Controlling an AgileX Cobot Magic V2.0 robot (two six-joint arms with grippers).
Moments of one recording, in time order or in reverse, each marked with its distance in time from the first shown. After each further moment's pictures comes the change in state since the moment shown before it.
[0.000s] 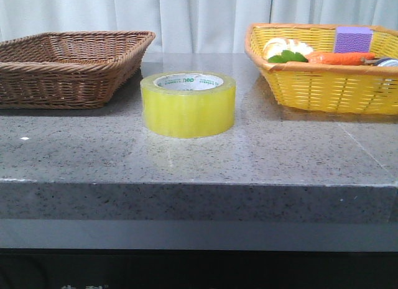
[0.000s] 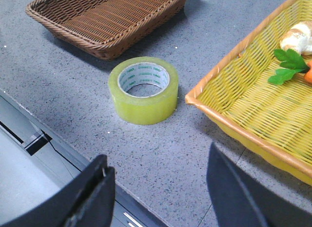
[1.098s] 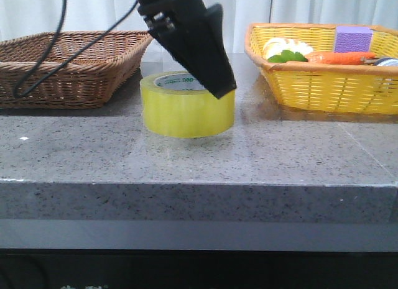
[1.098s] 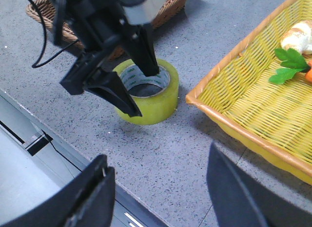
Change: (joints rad) left arm -0.107 0.856 -0.579 -0.046 0.259 0.240; right arm 0.000 0.000 0.000 0.005 0.000 0.000
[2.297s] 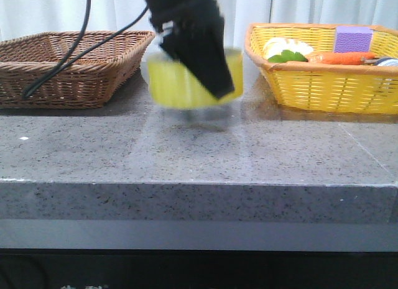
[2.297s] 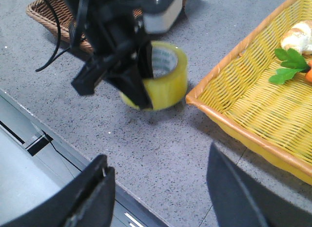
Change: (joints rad) left arm -0.004 0.055 -0.132 0.006 0.115 -0.088; right arm 0.000 0.000 0.000 0.000 0.000 0.002
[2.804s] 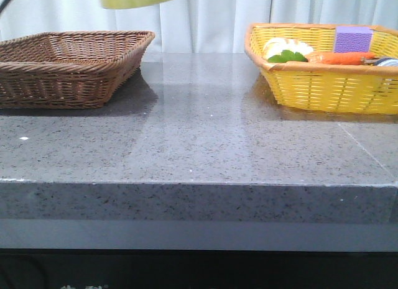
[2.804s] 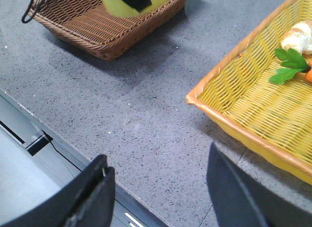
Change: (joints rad) left arm 0.180 -0.069 -0.204 0.105 0.050 -0.272; right arm 0.000 0.000 0.000 0.000 0.000 0.000
